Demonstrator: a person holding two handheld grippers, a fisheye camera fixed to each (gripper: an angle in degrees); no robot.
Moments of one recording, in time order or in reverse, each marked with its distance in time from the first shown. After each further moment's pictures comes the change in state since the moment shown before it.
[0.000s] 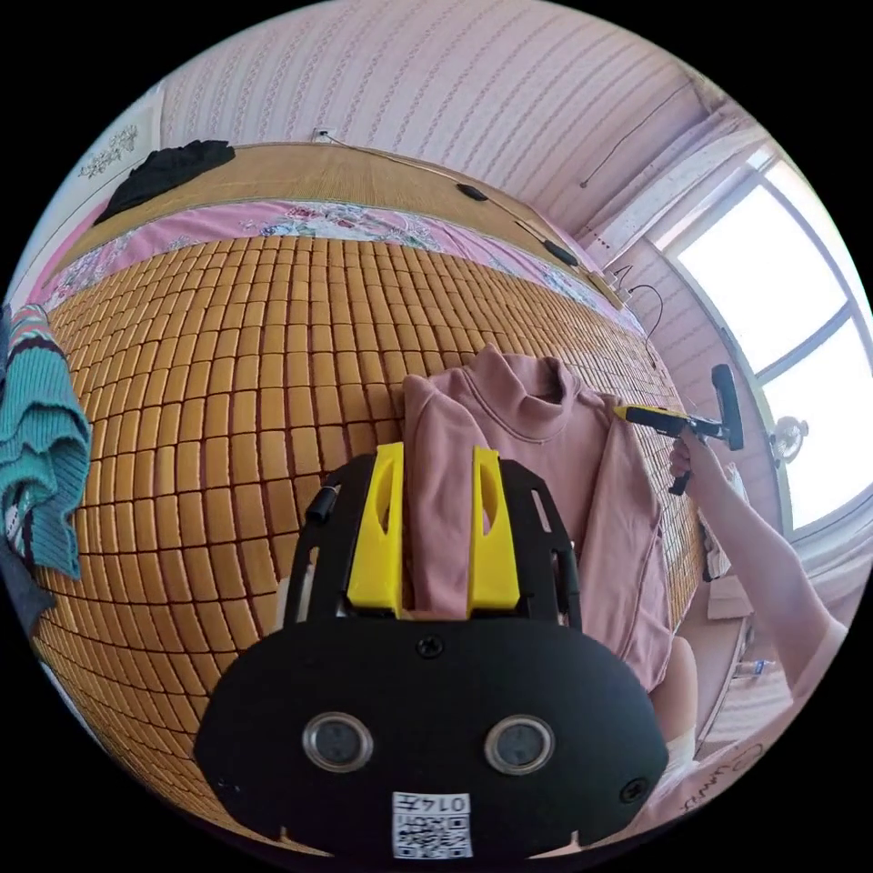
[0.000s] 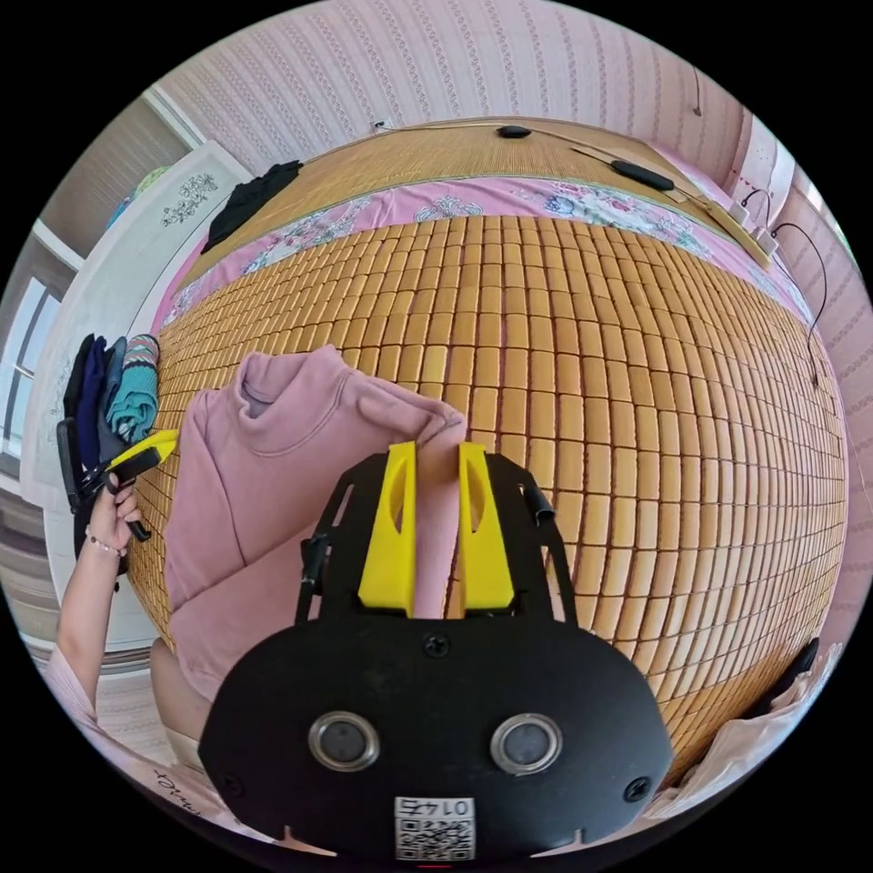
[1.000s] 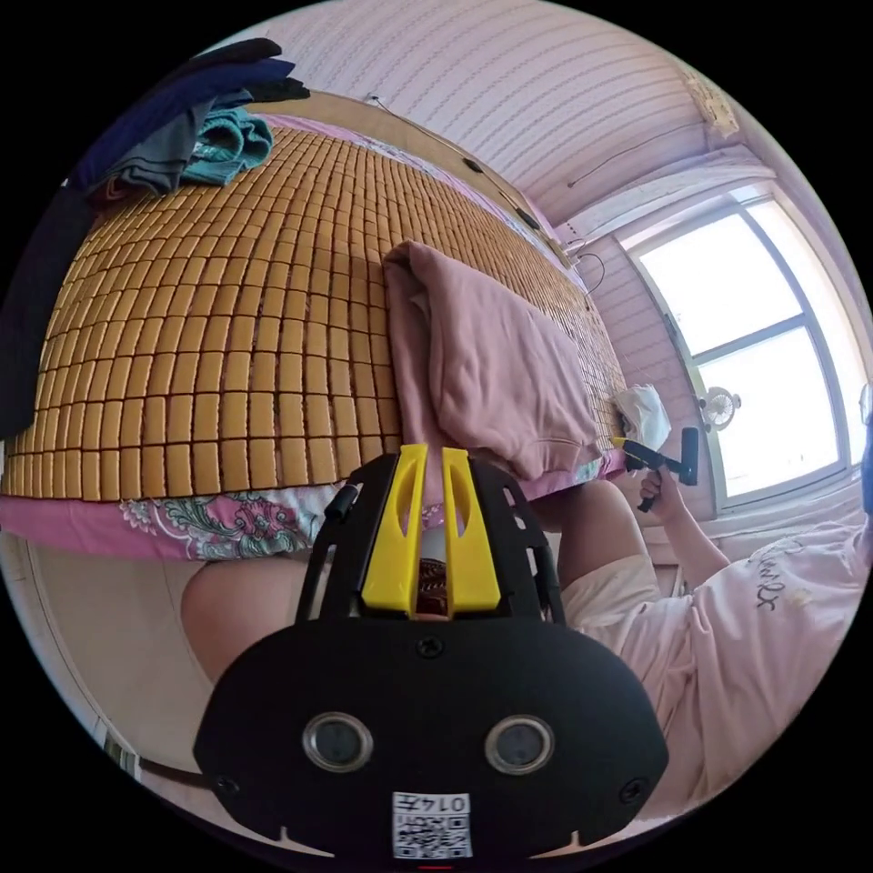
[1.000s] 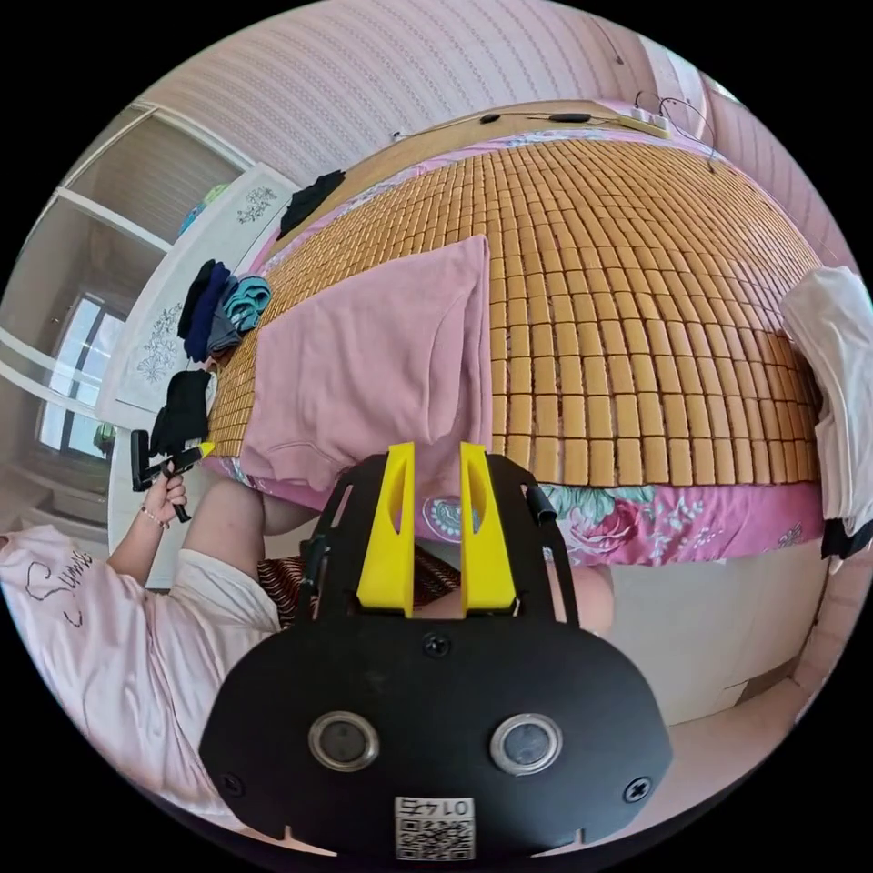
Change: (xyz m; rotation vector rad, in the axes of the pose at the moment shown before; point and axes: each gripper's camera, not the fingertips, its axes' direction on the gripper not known) left arm 0.012 0.365 -0.144 -0.003 0.162 -0.095; right arm 0.039 0.398 -0.104 0.060 -0.192 0.096
